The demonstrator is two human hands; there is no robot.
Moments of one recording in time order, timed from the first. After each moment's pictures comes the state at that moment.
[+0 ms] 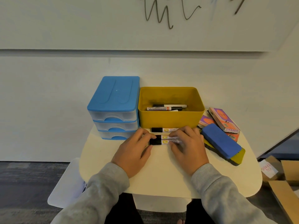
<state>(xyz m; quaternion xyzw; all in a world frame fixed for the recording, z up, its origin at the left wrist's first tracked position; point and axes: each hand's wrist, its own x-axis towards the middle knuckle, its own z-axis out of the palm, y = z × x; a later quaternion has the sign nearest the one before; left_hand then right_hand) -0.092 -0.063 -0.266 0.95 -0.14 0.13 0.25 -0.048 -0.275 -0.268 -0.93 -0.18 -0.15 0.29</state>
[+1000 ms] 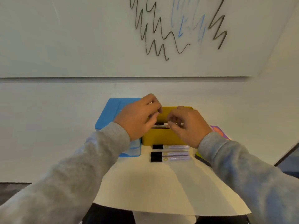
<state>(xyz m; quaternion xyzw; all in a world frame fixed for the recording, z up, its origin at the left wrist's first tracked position) -0.030 -0.058 -0.114 0.92 -0.27 0.23 0.16 0.012 -0.271 -0.148 -0.88 -0.34 -0.16 0.28</state>
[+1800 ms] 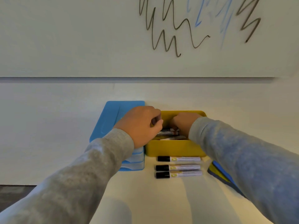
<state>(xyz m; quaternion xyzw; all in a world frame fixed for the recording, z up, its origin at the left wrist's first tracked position) 0.011 -0.047 -0.129 0.96 -0.16 0.12 0.21 0.128 -0.228 -0.177 -0.93 -0.31 0.08 -0.15</state>
